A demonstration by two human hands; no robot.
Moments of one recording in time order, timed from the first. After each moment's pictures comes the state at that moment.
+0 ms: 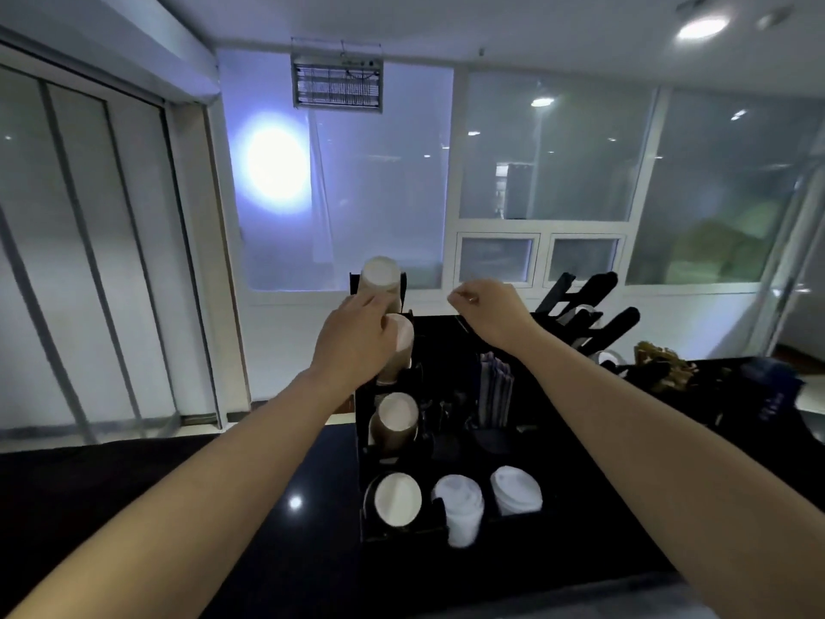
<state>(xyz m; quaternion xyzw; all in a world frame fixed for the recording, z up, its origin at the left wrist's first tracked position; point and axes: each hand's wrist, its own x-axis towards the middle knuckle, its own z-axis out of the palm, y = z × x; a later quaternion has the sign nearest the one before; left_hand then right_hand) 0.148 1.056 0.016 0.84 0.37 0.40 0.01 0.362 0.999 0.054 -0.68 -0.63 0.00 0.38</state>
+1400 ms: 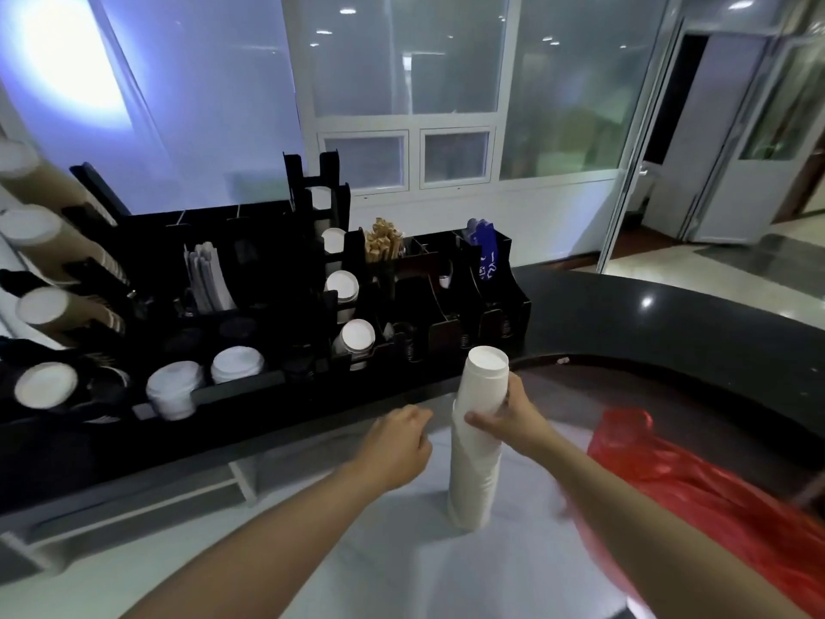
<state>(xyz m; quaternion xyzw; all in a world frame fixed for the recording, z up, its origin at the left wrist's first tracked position) 0.527 0.680 -0.232 0.94 0.30 0.06 0.16 0.723 0.564 -0.224 -0.76 -0.39 0.28 0.44</state>
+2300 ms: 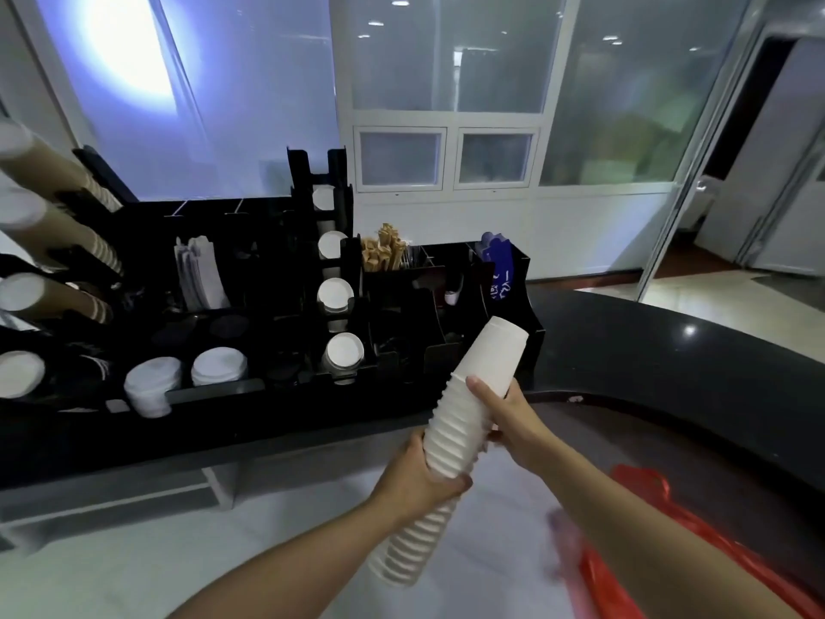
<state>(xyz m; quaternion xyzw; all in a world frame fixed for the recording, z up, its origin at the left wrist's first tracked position) 0.605 0.669 -0.276 0.77 0.42 0.18 0.45 0.778 0.611 -0.202 -0.57 -0.33 0.46 0.59</state>
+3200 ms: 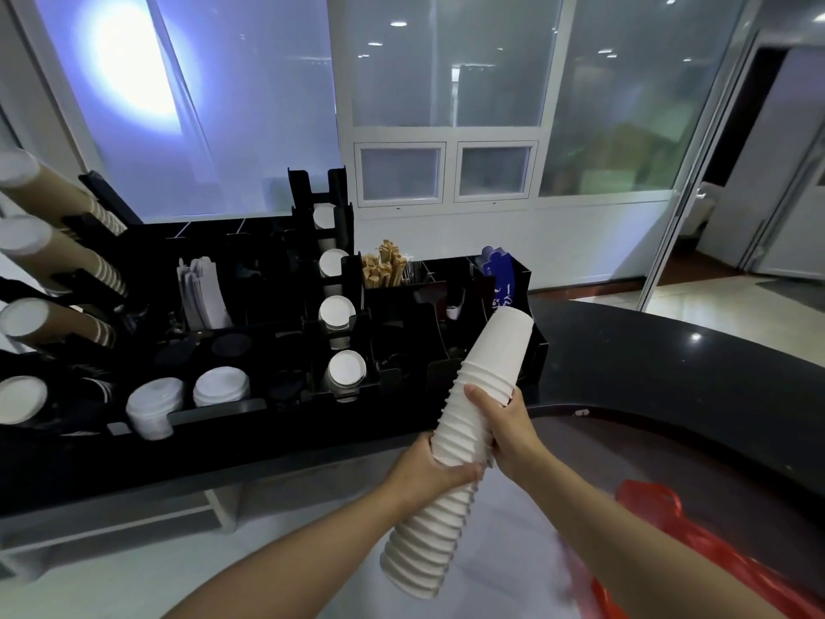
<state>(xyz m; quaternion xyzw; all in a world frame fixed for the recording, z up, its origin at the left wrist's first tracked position) 0.615 0.682 -0.230 0.72 0.38 0.14 0.57 0.773 0.638 -0.208 -0.52 -0.26 0.42 0.69</state>
